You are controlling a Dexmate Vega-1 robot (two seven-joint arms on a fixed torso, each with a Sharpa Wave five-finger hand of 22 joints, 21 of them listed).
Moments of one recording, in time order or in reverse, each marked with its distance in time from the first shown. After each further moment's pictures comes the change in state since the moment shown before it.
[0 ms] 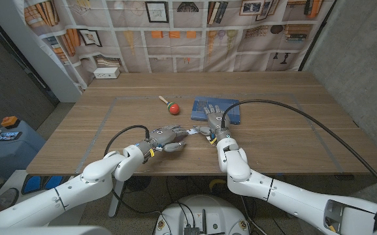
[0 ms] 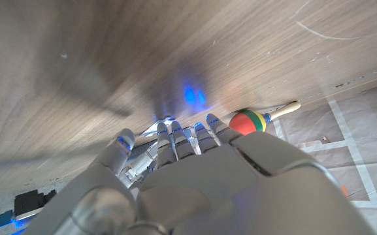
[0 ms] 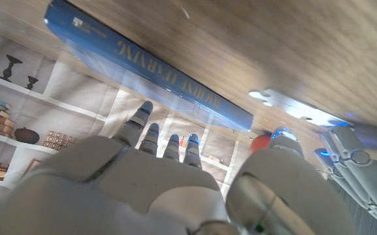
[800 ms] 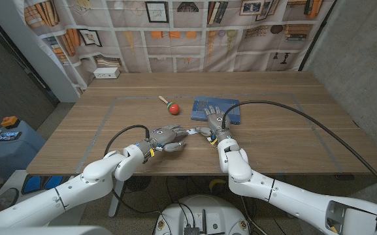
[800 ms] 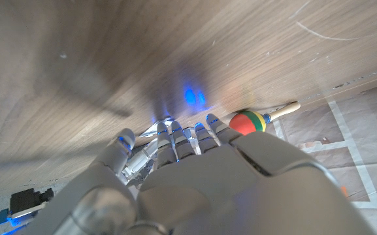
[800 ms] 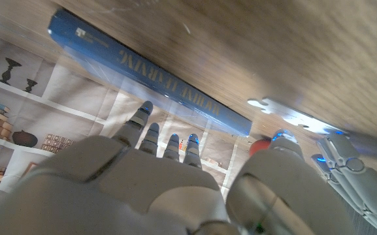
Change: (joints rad) left arm -0.003 0.000 0.001 -0.001 0.000 0.003 -0.003; left_hand 0.002 0.002 0.000 0.000 0.000 0.000 0.000 0.000 0.000 0.000 0.000 0.000 0.000 0.000 0.000 0.000 0.000 0.000 0.000 0.000 0.000; right arm -0.008 -0.009 0.006 0.001 -0.003 0.009 0.010; right_hand -0.017 0.001 -0.007 0.001 0.000 0.000 0.000 0.000 0.000 0.000 0.000 0.000 0.000 0.000 0.000 0.003 -0.003 0.000 0.000 0.000 0.000
